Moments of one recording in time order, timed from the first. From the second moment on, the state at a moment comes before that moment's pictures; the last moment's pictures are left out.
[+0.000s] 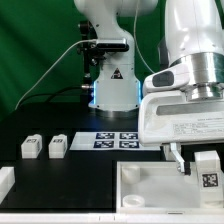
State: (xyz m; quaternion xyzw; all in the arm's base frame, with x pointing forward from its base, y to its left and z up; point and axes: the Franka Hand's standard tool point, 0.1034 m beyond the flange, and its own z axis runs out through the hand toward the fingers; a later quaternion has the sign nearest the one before) arm 0.611 0.119 0.069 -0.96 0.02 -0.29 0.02
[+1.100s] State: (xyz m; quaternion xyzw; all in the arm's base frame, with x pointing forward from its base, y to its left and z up) arm 0.615 0.115 0.085 -0.97 0.03 -0.24 0.04
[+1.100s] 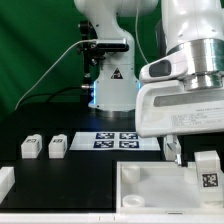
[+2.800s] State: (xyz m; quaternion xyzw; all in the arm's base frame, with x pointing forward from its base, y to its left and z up) arm 0.623 0.116 0.071 -0.89 0.45 -0.01 0.08
